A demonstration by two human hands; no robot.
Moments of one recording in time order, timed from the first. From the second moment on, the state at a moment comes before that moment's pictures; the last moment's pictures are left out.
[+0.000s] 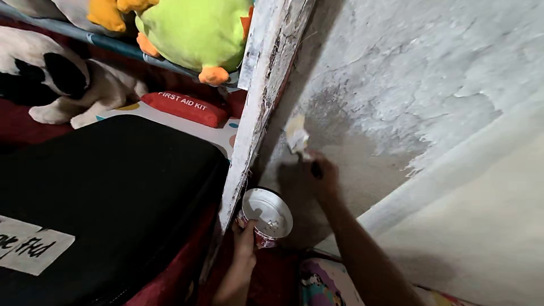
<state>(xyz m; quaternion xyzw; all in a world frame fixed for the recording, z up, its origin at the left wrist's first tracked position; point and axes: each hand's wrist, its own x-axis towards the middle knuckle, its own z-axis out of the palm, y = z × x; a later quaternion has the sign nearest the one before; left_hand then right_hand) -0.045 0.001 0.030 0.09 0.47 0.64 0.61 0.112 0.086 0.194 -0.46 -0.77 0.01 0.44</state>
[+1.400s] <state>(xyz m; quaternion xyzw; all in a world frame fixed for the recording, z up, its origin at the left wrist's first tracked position) -0.022 -0.004 0.015 0.33 0.48 0.52 0.62 0.212 -0.027 0.049 -0.52 -0.71 0.12 0.46</state>
